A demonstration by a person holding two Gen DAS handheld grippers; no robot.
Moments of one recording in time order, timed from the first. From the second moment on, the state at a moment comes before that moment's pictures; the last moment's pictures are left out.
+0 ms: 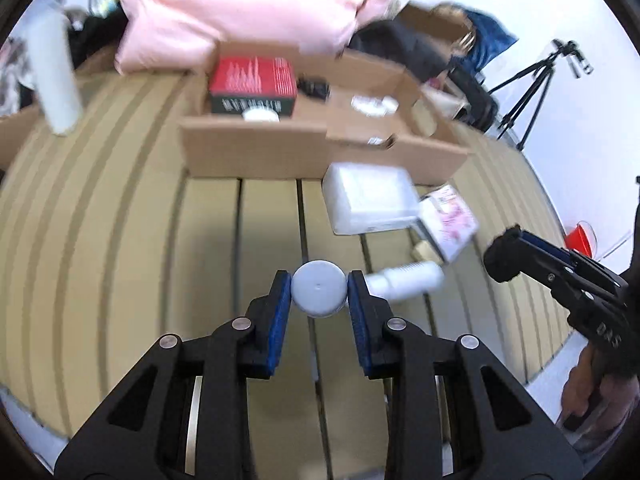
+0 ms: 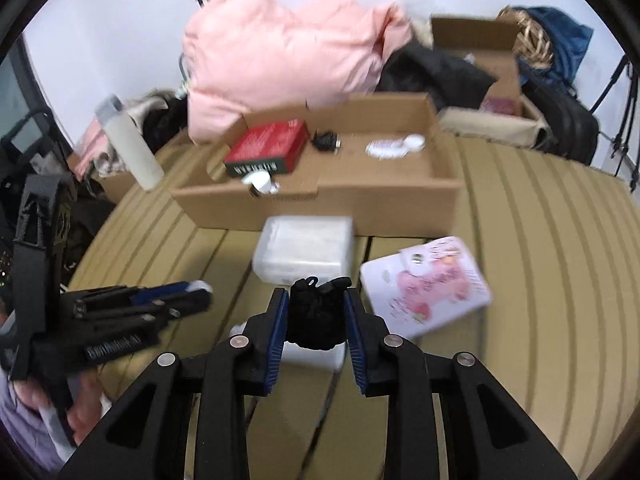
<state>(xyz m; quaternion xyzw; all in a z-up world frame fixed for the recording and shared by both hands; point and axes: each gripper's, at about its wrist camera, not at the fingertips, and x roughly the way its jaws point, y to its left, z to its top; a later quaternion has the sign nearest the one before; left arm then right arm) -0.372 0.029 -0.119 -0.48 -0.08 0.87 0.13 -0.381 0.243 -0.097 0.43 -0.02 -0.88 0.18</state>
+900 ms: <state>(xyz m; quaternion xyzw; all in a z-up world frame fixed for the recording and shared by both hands) -0.403 0.045 -0.028 -0.45 -0.10 0.87 0.17 -0.364 0.276 -0.042 0.40 -0.02 -0.89 0.22</state>
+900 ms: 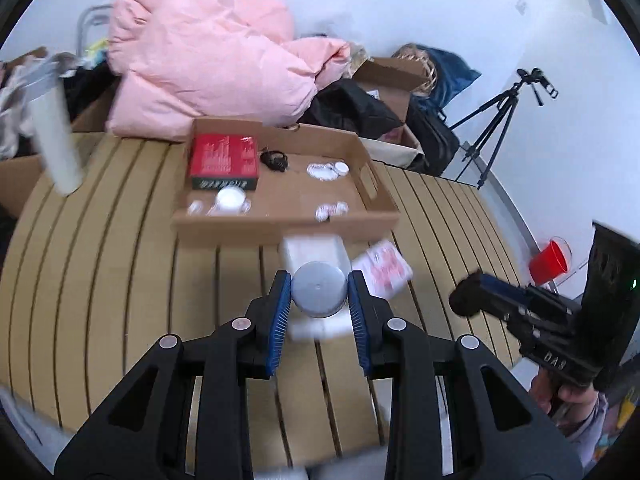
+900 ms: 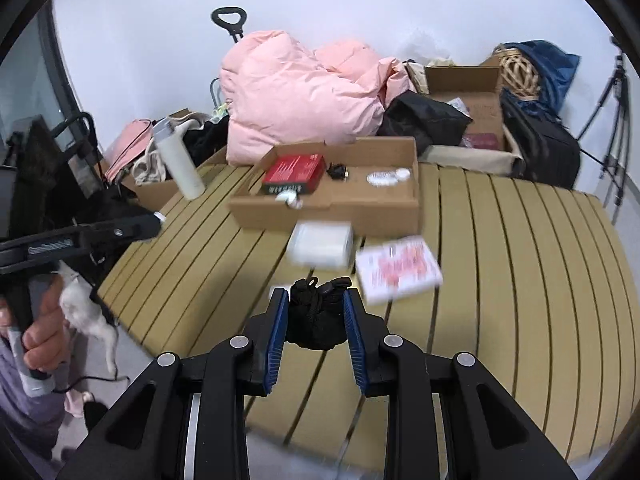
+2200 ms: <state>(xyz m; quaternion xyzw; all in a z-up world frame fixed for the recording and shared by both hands) -0.321 0.017 0.094 -0.34 0.01 0.93 0.15 -0.366 0.298 0.074 0.36 0.06 -0.92 0.13</state>
